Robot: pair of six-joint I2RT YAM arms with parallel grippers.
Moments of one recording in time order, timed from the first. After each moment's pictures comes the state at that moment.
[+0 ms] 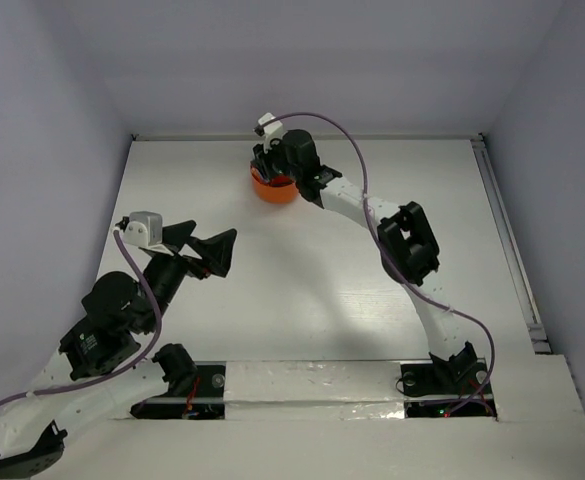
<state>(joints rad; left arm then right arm) -0.94 0.43 0.86 -0.31 -0.52 -0.28 0.66 2.35 2.02 0.14 -0.17 -0.09</state>
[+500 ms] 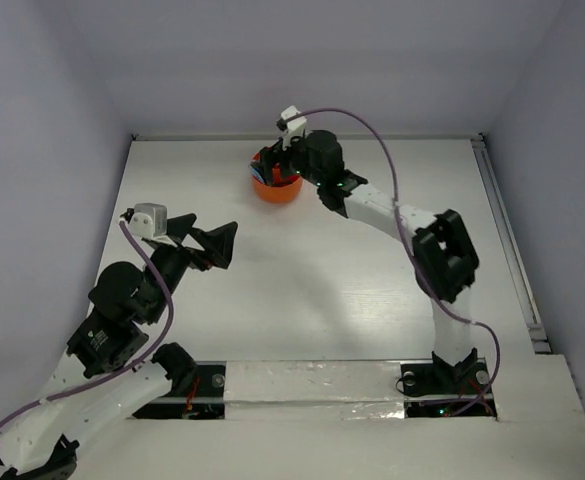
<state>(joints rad) -0.76 0.47 0.86 -0.29 -0.36 -0.28 0.66 2.07 1.69 0.29 -0.18 0.00</state>
